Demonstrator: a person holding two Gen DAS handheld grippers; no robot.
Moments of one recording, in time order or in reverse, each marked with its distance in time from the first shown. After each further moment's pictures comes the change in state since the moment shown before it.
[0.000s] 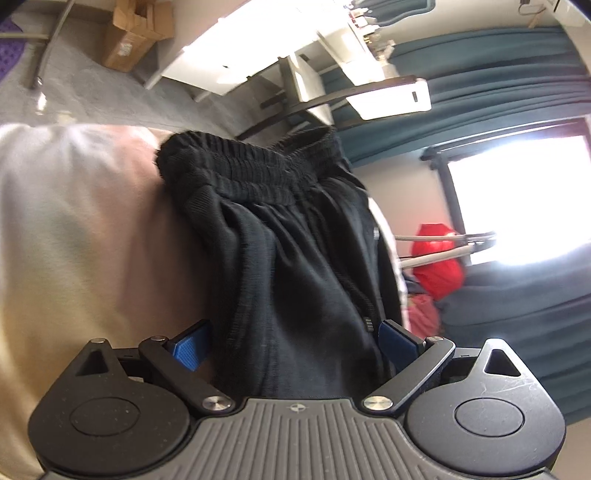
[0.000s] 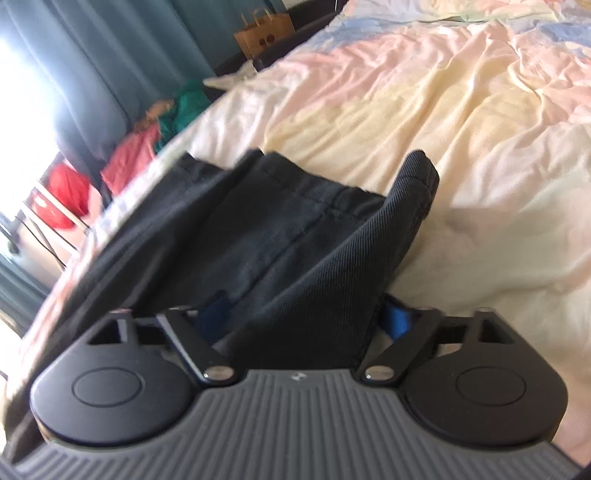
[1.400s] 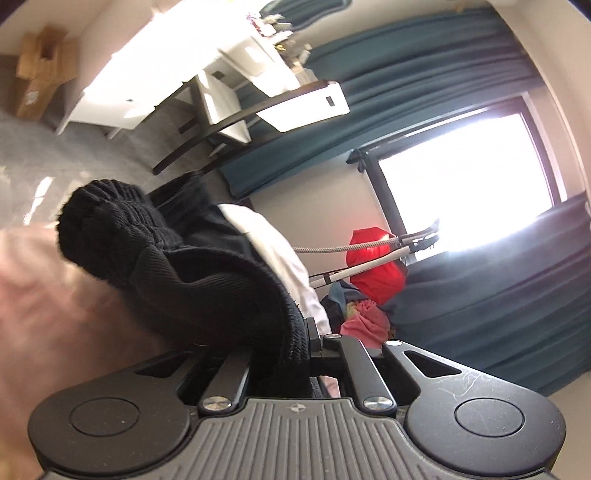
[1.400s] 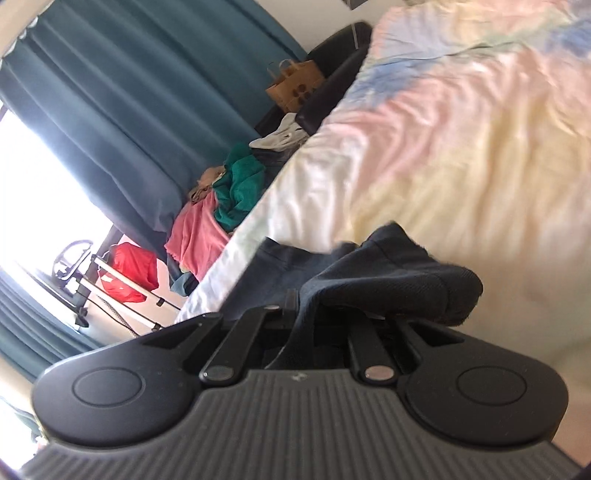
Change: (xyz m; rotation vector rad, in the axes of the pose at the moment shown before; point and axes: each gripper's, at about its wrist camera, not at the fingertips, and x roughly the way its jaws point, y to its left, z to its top) left arm 0.056 -0.135 0.069 0.183 -0.036 -0.141; right arm -0.021 0.076 0.079 0.102 -0.115 0.144
